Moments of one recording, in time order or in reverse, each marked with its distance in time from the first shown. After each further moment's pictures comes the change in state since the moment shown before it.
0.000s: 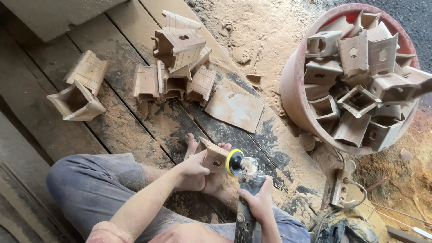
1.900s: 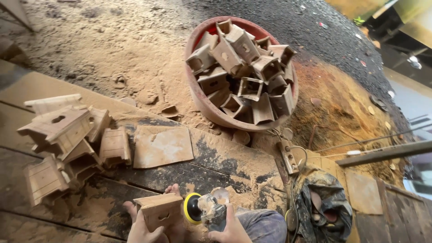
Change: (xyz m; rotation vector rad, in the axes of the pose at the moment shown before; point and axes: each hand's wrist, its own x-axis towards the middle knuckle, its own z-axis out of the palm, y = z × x) left_hand -0.005 -0.003 0.003 0.873 0.577 -0.527; right_hand -0.005 0.066 -0.016 0.000 -0.058 -0.056
